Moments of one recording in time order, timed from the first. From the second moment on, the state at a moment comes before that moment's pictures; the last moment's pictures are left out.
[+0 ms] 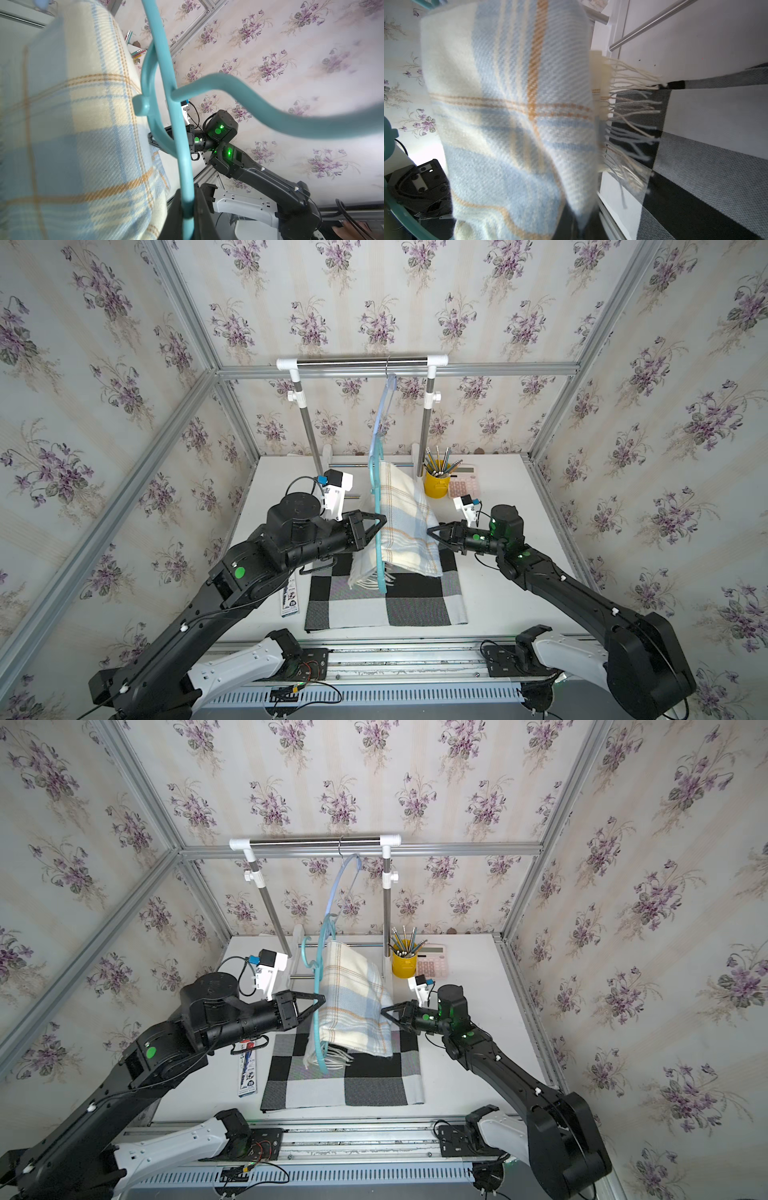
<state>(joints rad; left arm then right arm) -0.82 0.96 1.35 -0.73 0.18 -0.85 0.43 1.17 0.60 0.25 -0.80 1.05</state>
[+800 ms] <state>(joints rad) -0.80 0.90 1.31 -0.88 0.11 -0.85 0.53 1.37 0.37 0.62 -0.74 1.20</state>
